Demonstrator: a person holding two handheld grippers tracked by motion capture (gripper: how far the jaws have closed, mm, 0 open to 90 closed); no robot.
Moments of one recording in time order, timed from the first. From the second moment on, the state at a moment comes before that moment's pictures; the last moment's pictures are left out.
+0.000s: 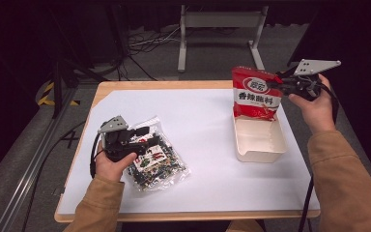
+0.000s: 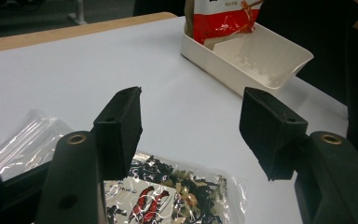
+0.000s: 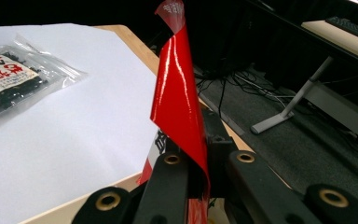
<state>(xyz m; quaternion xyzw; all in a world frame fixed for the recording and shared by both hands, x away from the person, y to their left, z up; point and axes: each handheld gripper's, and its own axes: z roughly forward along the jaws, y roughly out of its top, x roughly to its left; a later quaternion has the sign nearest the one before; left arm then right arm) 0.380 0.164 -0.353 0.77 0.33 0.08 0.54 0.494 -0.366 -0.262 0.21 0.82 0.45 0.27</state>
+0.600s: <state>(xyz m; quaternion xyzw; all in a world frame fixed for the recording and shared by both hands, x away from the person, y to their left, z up) 0.380 0.165 -0.354 0.76 0.34 0.08 0.55 0.501 -0.352 -0.280 0.20 0.82 0.47 0.25</state>
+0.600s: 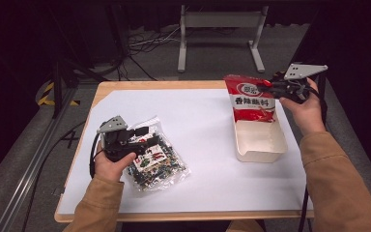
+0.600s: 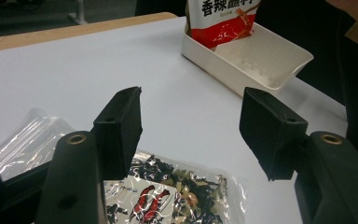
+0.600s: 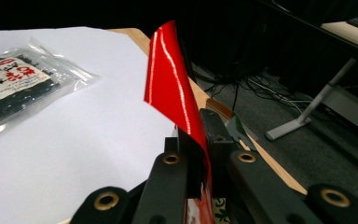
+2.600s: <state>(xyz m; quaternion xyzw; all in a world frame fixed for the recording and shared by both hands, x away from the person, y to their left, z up) 0.383 0.160 -0.354 0.76 0.33 0.07 0.55 0.496 -0.386 -0.348 0.38 0.81 0.37 0.24</state>
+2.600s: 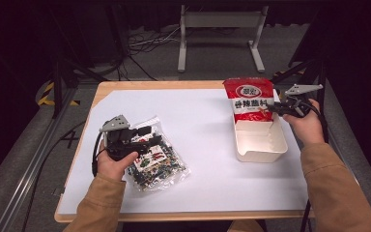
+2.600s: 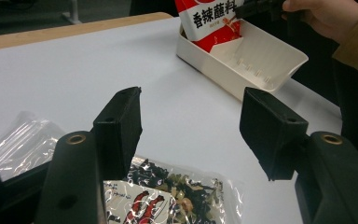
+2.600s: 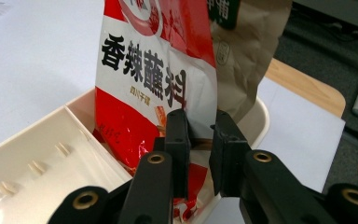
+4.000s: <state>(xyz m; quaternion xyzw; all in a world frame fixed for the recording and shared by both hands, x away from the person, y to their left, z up) 0.380 0.192 -0.355 0.78 0.34 0.12 0.51 0.442 -0.388 -0.321 0.43 0.76 0.40 0.28</state>
